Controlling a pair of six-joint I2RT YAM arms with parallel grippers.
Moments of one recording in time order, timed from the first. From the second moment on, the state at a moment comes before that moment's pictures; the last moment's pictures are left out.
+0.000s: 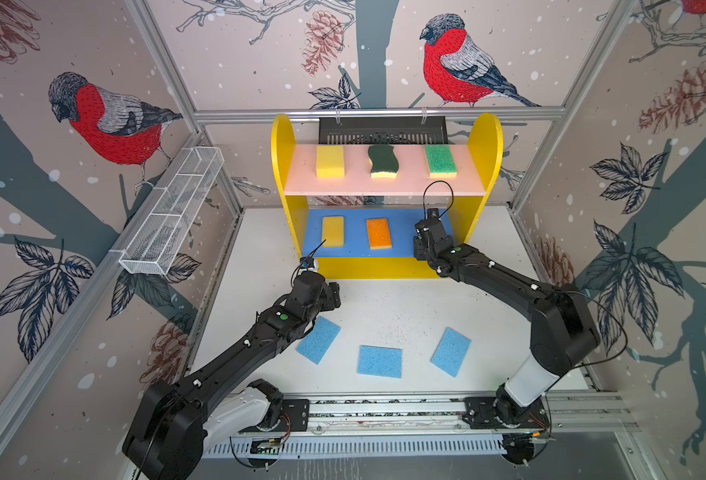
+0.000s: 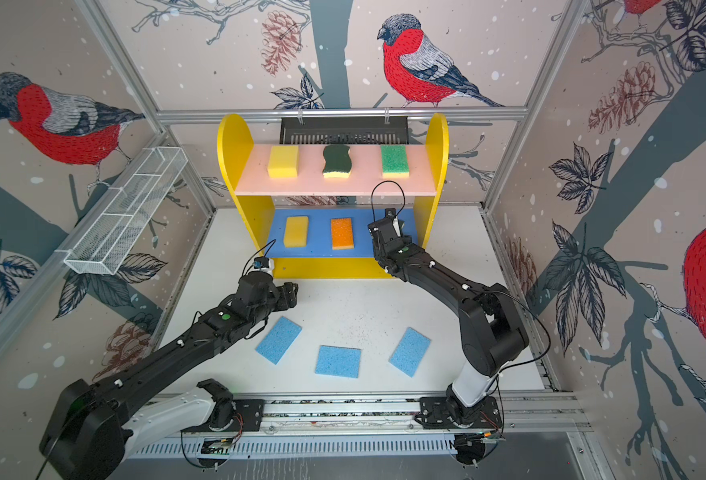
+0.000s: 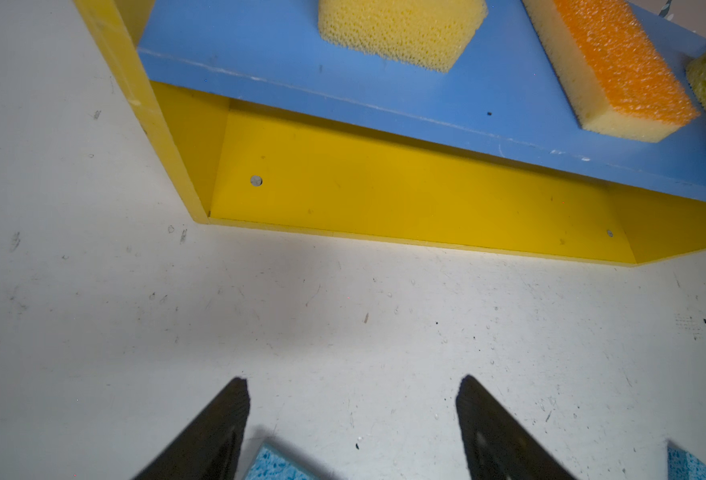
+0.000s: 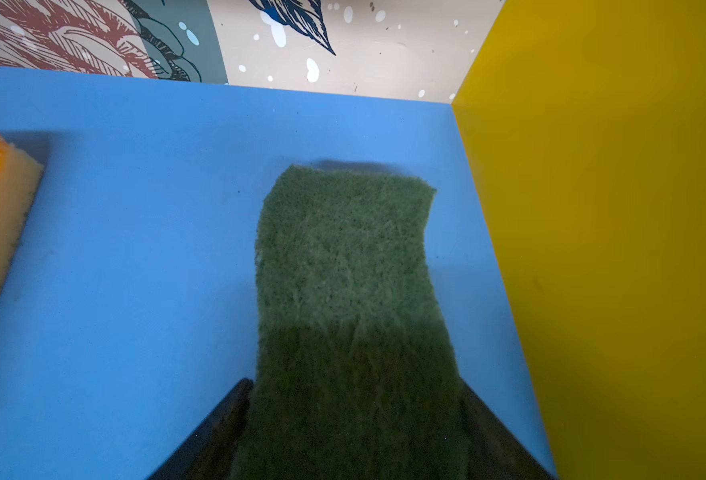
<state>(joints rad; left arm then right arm) -0.54 1.07 0.61 -0.23 -0.19 -0.54 0.59 1.68 1.24 -0.32 0.53 0.27</state>
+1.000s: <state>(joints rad) -0.54 1.04 0.61 -0.24 -0.21 -0.54 0.64 1.58 1.26 -0.35 0.52 0.27</state>
